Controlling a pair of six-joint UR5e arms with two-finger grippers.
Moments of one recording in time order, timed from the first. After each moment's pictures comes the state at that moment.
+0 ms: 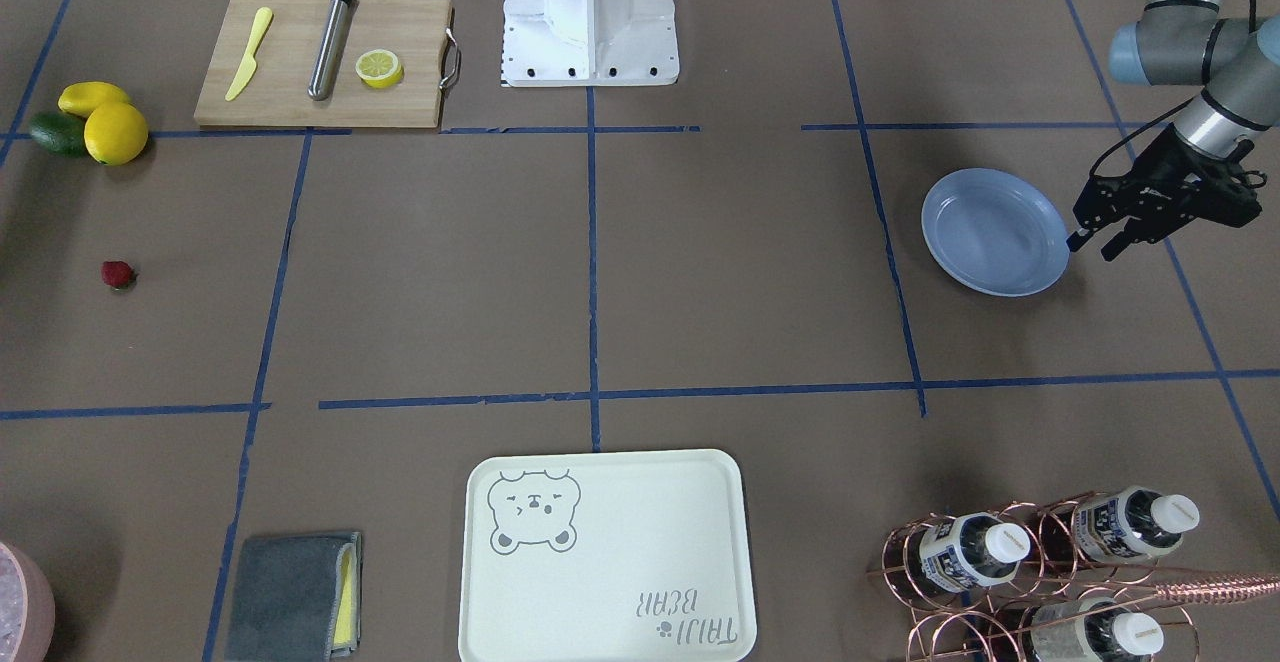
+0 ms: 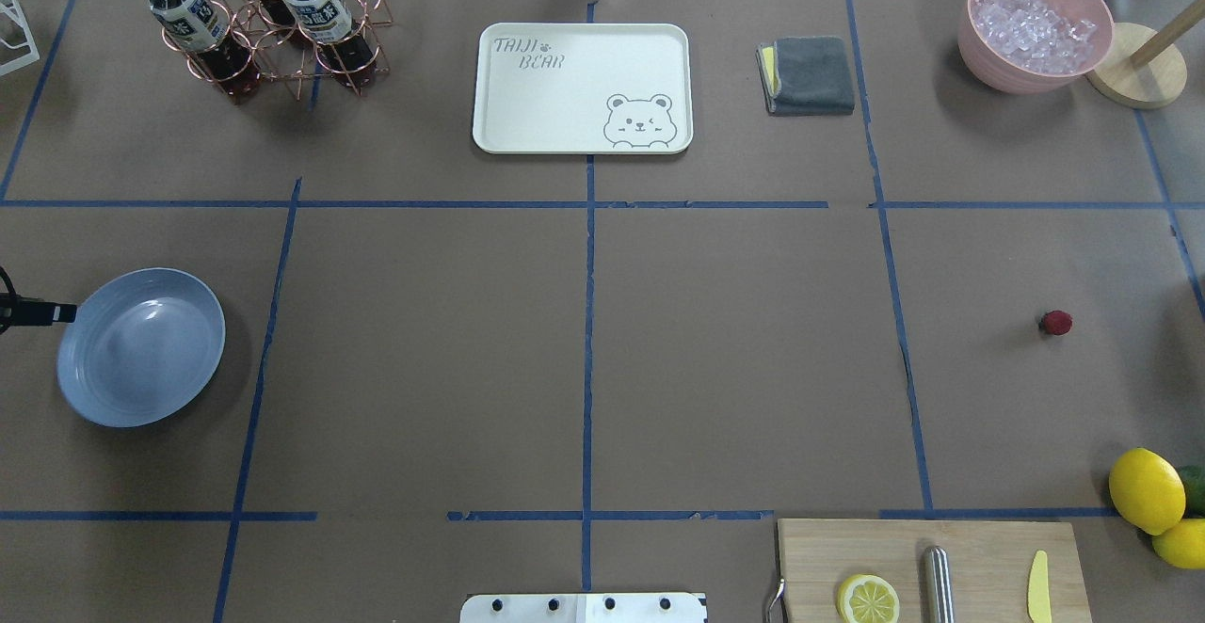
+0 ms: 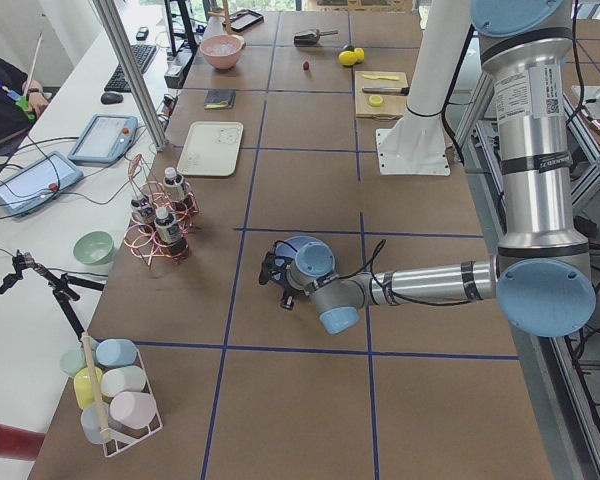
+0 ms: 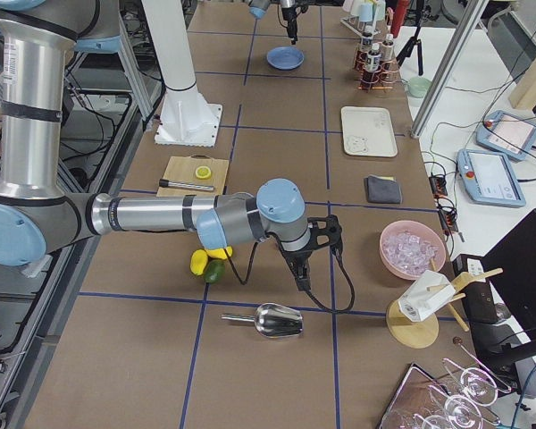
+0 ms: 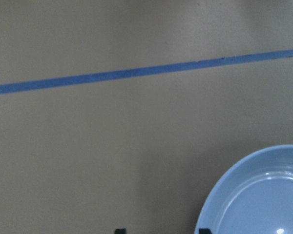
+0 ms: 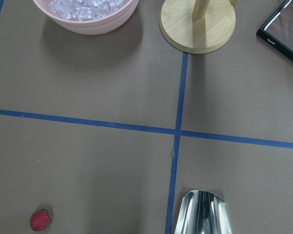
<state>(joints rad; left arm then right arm) -0.97 -1.40 -1.46 -2.79 -2.14 -0.83 1.60 -1.72 1.79 -1.32 2.37 0.10</state>
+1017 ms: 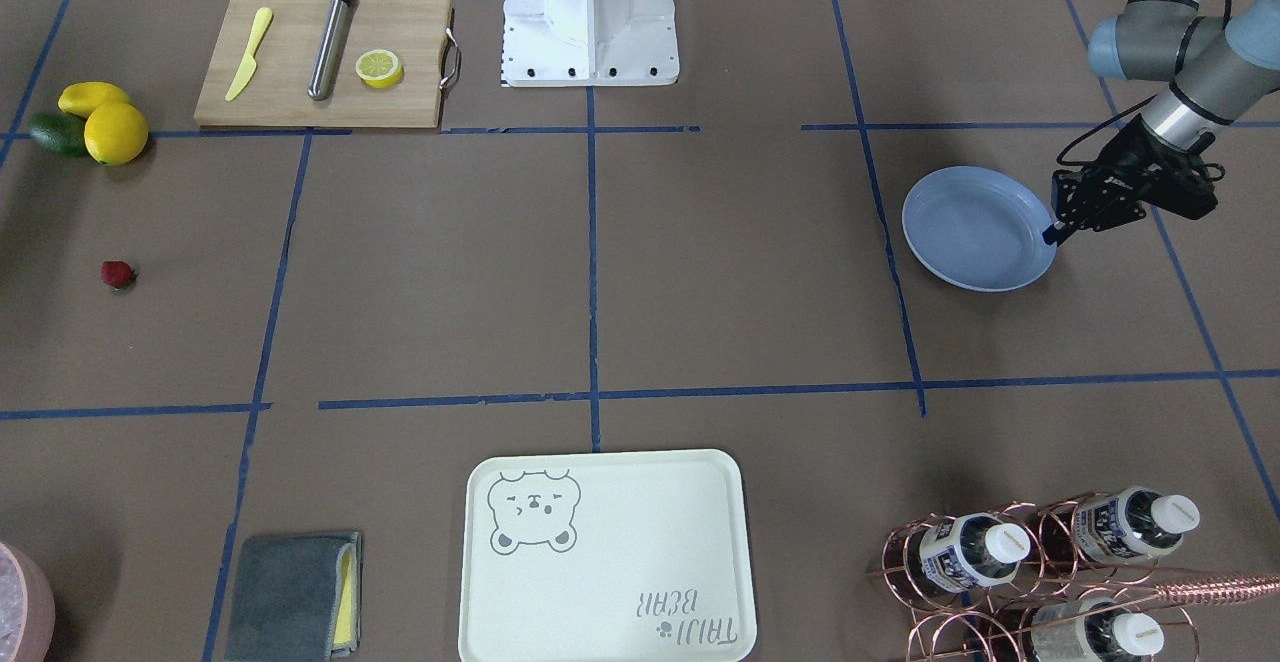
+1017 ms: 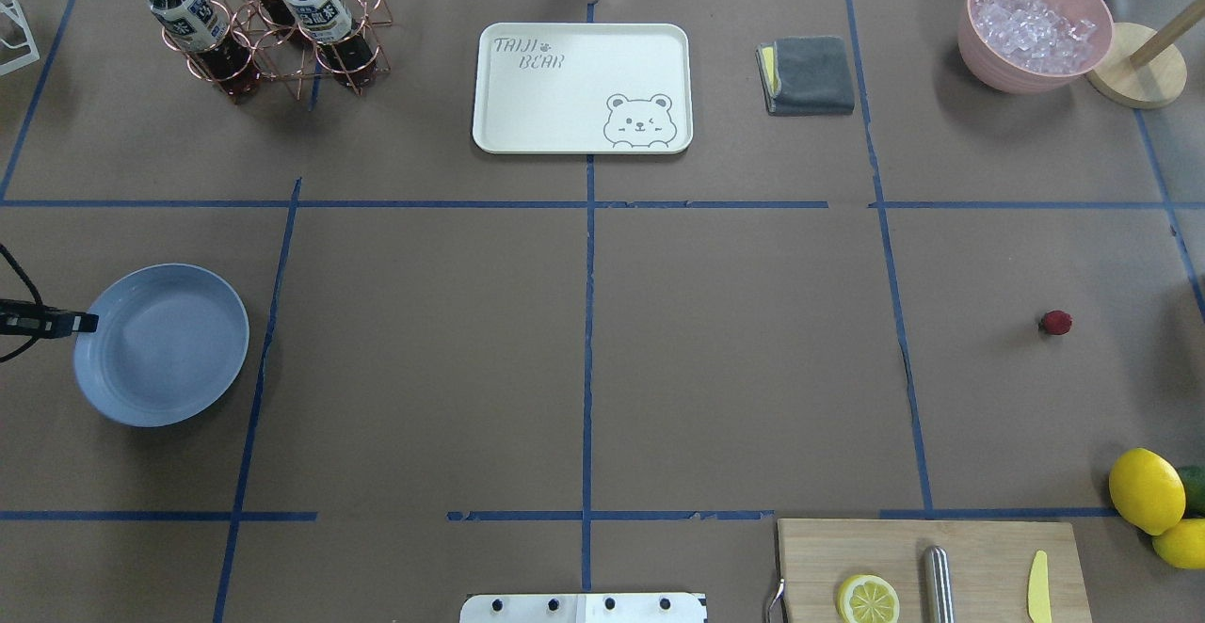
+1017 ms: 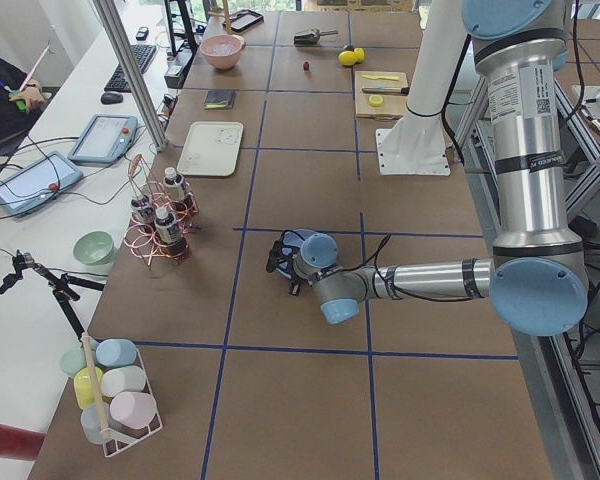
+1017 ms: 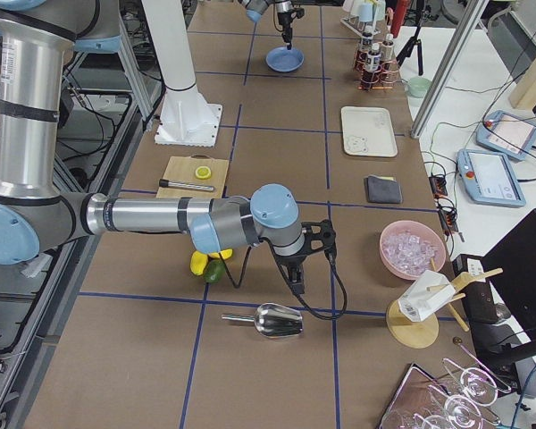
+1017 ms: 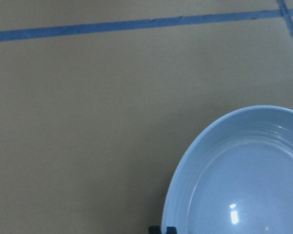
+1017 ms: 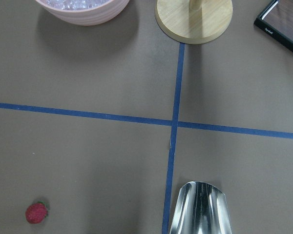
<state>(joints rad) -0.92 -1.40 -1.56 -2.75 -2.15 -0.84 1.60 -1.75 1.79 -1.31 2.37 0.10</state>
